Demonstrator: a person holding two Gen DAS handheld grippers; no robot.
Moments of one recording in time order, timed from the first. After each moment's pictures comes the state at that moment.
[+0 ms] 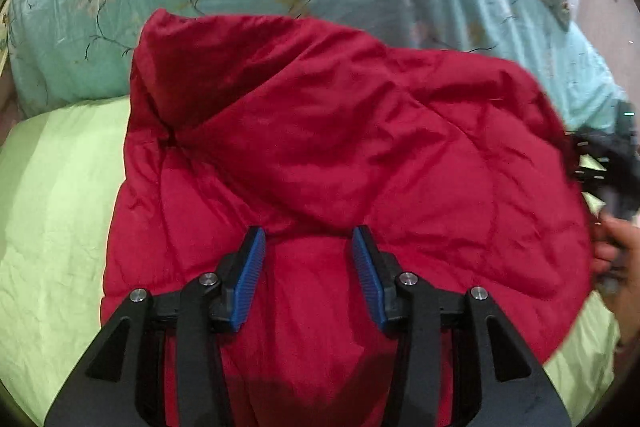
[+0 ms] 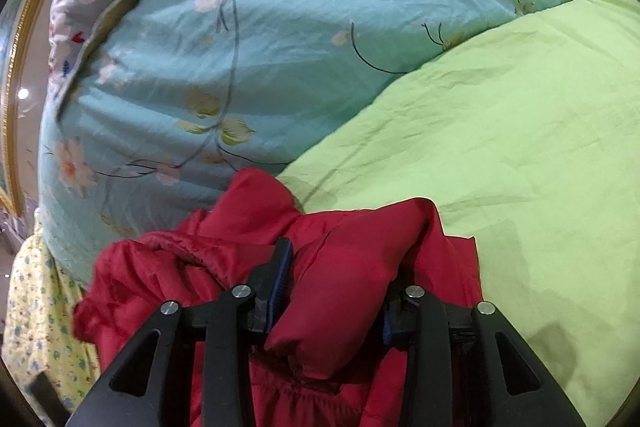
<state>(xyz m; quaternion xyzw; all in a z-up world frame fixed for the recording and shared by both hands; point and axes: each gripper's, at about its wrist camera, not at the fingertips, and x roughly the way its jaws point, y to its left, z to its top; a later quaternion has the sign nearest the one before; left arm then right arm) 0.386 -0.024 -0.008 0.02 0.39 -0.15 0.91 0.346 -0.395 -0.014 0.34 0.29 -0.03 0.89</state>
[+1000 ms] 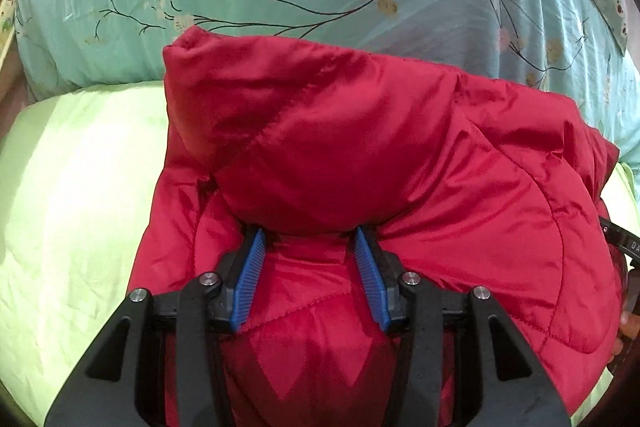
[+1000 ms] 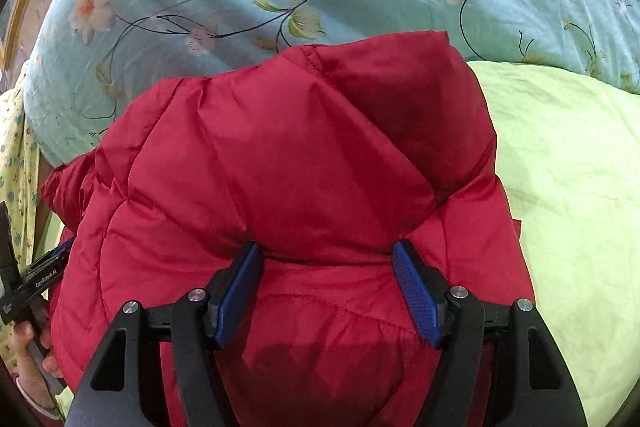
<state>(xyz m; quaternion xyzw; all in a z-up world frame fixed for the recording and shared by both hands) 0.462 -0.022 -0.028 0.01 0.41 -0.09 0.91 0.375 -0.330 -0.028 0.14 0.39 -0.01 0.91</state>
